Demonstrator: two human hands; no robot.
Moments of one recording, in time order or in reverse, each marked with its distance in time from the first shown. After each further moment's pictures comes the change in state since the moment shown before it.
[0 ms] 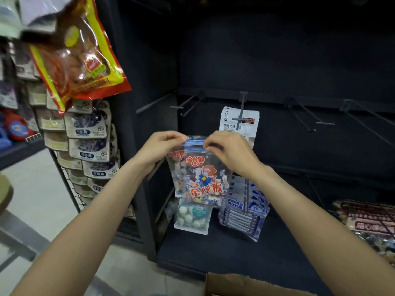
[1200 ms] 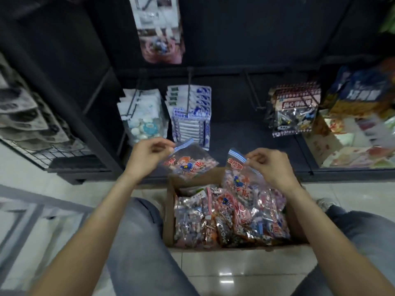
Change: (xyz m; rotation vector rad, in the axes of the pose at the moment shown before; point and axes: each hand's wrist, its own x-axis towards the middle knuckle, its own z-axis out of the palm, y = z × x) left_hand -0.168 -0.115 0.150 0.232 -0.261 -0.012; right_hand -0.362 0.000 -0.041 0.130 -0.060 1.041
